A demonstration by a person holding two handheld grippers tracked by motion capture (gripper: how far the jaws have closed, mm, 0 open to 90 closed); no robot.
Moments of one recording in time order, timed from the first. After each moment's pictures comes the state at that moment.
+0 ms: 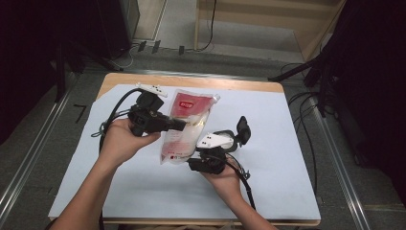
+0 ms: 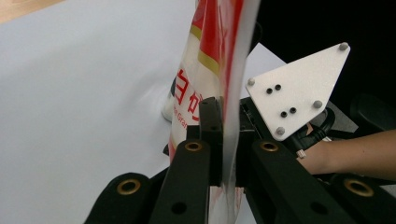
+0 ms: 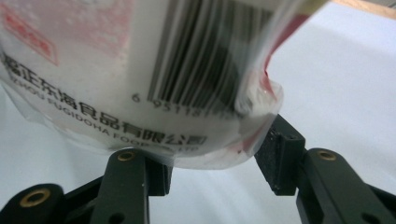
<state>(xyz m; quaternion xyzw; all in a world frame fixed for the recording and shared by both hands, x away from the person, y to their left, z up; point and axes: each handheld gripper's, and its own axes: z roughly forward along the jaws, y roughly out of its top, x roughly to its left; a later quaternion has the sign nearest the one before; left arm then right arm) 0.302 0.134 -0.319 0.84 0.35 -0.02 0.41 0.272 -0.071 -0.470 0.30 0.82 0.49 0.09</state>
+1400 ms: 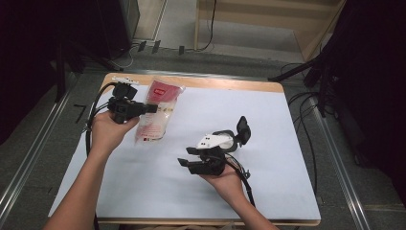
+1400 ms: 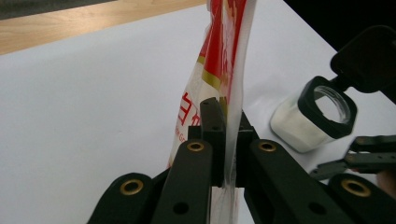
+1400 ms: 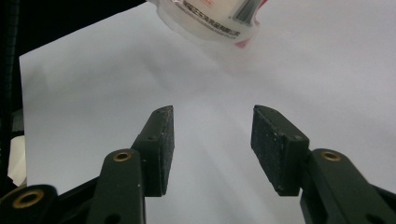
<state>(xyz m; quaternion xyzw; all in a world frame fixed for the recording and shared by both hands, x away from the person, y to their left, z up) 0.357 0.202 -0.367 0.79 0.46 0.06 0.40 0.269 -0.072 -0.467 0.28 0.83 0.48 0.04</state>
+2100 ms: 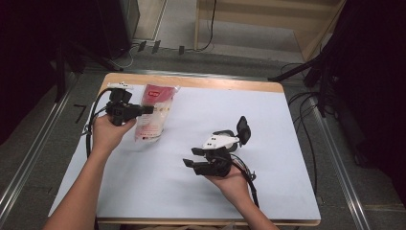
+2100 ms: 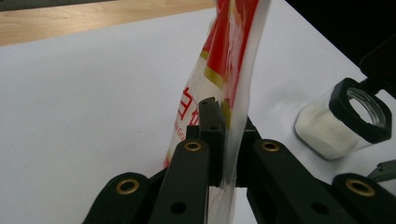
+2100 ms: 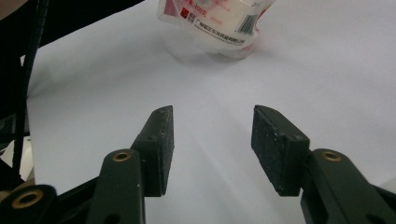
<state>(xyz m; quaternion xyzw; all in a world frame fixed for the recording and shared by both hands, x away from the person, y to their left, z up) 0.367 0.227 -0.399 0.77 0.46 0.06 0.43 0.265 -0.087 -0.461 0.29 0.83 0.48 0.04</state>
